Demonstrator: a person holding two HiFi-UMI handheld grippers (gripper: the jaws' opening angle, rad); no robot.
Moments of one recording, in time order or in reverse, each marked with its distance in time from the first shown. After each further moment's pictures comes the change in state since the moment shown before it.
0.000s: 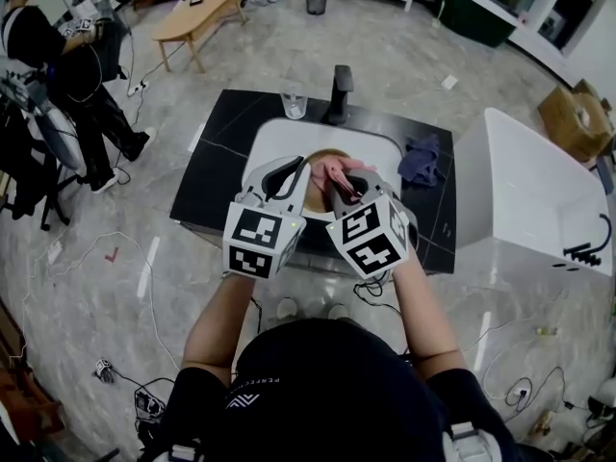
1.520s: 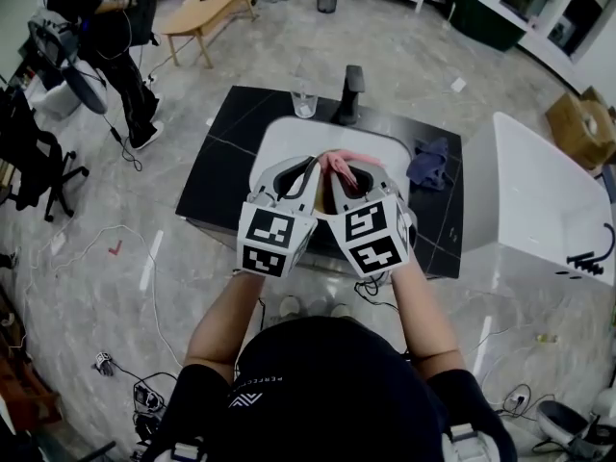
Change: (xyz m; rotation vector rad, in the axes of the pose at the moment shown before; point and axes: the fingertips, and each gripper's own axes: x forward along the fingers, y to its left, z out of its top) left arm 0.008 0.003 -0.008 -0.007 -0.009 0.029; right arm 0.004 -0.009 0.026 0.060 -0.097 -0.059
